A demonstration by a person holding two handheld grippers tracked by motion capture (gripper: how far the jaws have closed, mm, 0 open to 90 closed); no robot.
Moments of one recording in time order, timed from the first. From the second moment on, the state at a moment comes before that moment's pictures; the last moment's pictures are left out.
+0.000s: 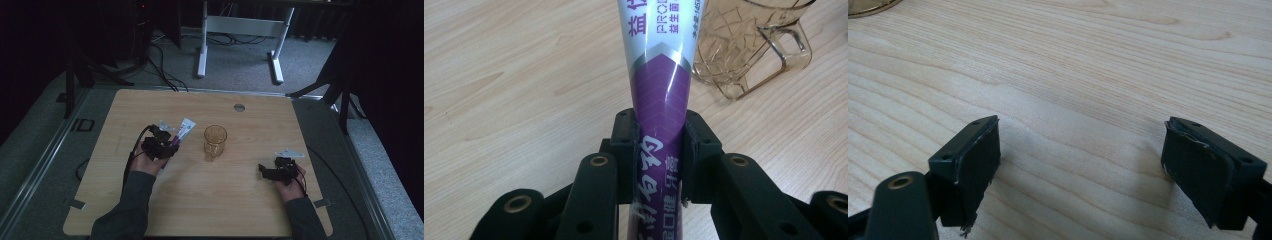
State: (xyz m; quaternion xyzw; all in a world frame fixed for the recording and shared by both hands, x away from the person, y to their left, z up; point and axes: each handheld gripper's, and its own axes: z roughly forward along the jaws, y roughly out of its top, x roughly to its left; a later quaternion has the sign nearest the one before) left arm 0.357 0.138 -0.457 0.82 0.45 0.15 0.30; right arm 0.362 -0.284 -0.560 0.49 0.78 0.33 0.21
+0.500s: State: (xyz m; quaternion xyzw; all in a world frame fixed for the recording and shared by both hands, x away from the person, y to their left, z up) left arm 0.357 0.135 -0.454 0.82 0.45 0.16 0.32; right arm 0.362 -0.284 -0.560 0.49 0.78 0.33 0.21
